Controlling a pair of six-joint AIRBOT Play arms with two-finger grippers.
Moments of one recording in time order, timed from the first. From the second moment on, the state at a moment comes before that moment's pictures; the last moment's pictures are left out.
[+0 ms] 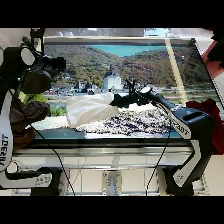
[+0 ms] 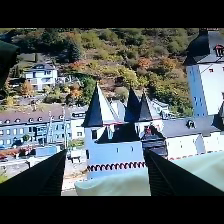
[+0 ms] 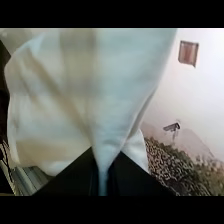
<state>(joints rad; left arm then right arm) -0.09 -1.42 1.60 1.52 -0.98 -1.52 0.30 -1.87 1.31 -0.35 0.92 1.12</state>
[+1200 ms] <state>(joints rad) -0.09 -1.42 1.60 1.44 -0.98 -1.52 -1.02 -1.14 1.34 -1.33 1.49 1.36</state>
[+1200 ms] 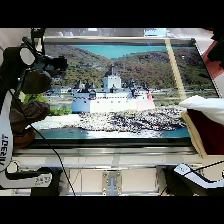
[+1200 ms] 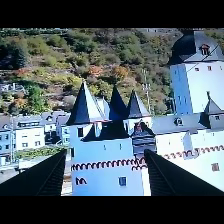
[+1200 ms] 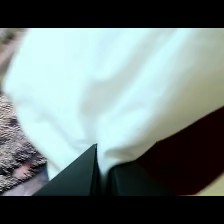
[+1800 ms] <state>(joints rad) -0.09 -1.42 1.60 1.38 -0.98 -1.52 -1.08 -1.12 0.99 -1.43 1.34 1.39</state>
